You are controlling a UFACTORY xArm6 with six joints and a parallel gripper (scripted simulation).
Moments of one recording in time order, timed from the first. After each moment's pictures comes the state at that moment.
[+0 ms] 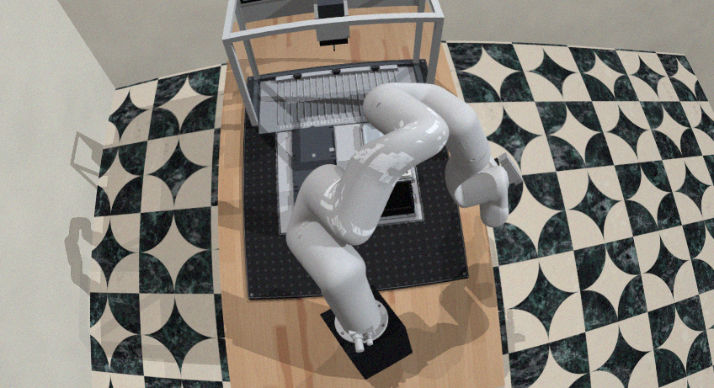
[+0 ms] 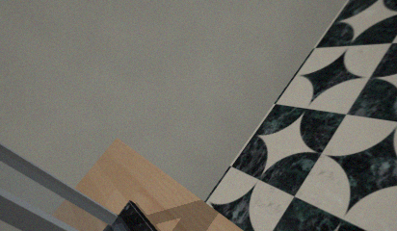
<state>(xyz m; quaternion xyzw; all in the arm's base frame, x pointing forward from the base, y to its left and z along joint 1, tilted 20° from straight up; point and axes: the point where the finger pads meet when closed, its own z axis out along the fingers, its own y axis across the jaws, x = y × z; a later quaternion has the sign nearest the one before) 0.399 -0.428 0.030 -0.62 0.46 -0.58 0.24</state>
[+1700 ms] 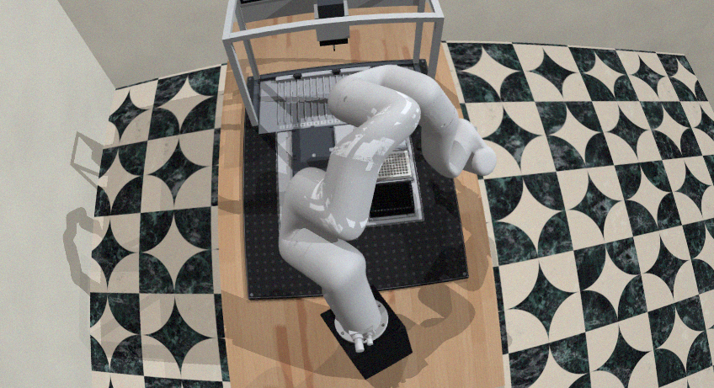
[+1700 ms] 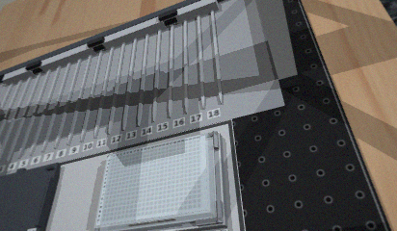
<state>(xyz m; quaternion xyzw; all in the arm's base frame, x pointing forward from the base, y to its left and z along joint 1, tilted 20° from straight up) 0.475 -0.286 0.018 -0.86 0.11 -0.44 0.24</state>
